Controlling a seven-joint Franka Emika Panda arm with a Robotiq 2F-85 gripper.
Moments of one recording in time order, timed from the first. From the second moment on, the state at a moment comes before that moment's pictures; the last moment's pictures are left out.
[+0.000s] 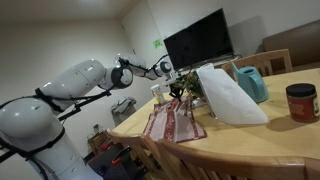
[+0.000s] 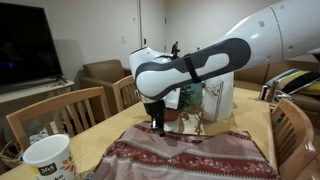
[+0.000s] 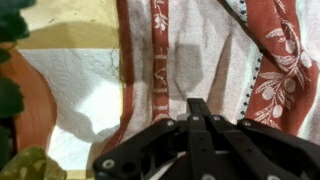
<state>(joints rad) 0.30 1.32 0.14 -0.67 -0.25 1.79 -0.29</state>
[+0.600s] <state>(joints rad) 0.27 1.32 0.14 -0.70 -0.25 1.78 -0.30</state>
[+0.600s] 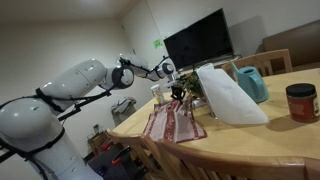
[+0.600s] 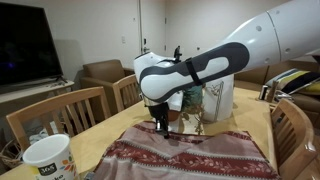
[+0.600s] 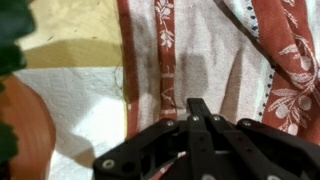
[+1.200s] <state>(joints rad) 0.26 1.33 0.14 -0.71 -0.25 1.78 -0.32</state>
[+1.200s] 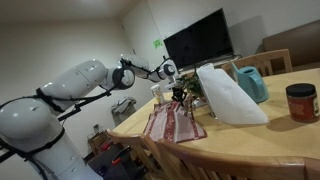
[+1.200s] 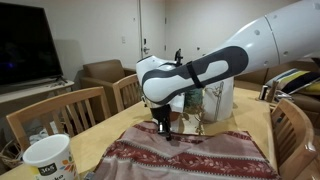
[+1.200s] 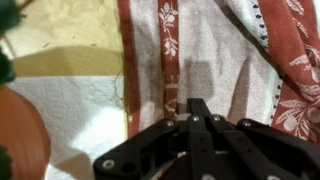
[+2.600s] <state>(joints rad) 0.26 1.35 0.11 -0.70 -0.30 1.78 -0.37</state>
